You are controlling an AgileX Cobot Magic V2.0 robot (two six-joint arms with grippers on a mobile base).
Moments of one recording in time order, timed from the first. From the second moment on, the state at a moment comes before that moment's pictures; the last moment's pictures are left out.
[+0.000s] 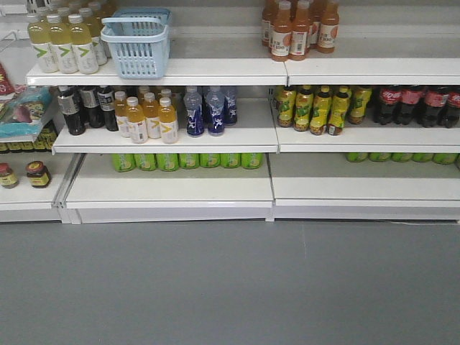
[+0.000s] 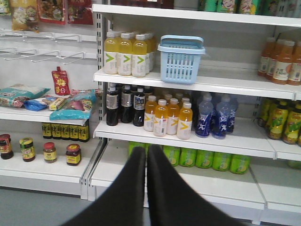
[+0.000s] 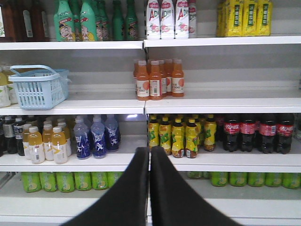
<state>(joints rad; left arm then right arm) 0.10 -0.01 0.04 0.42 0.14 -0.57 0.02 -0.01 0.03 -0.07 0.00 0.11</state>
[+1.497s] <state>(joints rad) 0.10 -0.01 0.04 0.42 0.14 -0.57 0.02 -0.01 0.03 -0.07 0.00 0.11</state>
